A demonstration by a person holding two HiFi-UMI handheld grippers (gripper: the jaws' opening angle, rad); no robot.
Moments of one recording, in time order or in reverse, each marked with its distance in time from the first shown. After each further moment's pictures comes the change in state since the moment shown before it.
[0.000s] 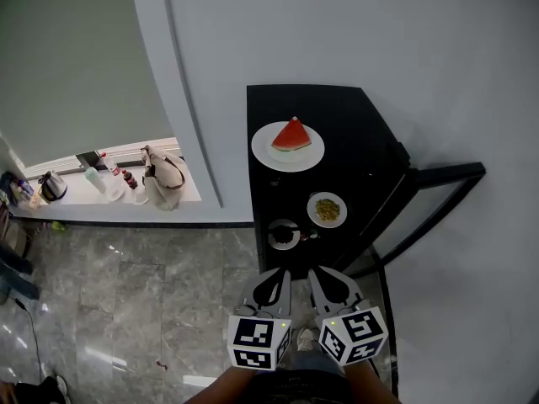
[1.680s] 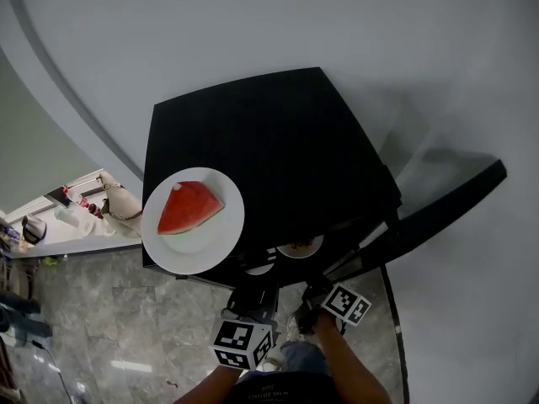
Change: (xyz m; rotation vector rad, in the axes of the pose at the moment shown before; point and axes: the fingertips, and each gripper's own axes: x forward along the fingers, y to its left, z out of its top) left arm 0.210 -0.003 -0.042 -0.018 0.158 -0.151; right arm 0.151 -0.250 -0.172 1.103 -0.066 -0.128
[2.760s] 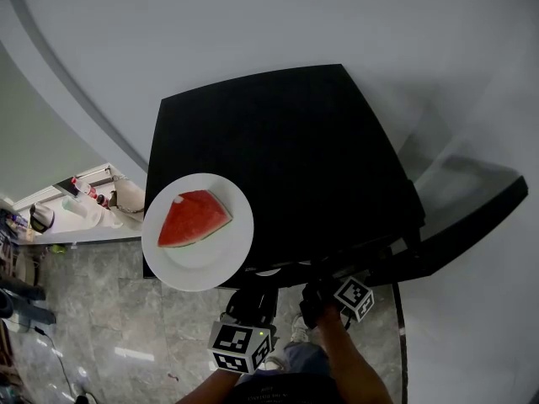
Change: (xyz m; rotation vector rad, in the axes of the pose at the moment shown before) left arm 0.007 0.031 -0.016 -0.015 0.043 0.078; right arm 0.043 -0.033 0.004 0.313 -0.012 0.017
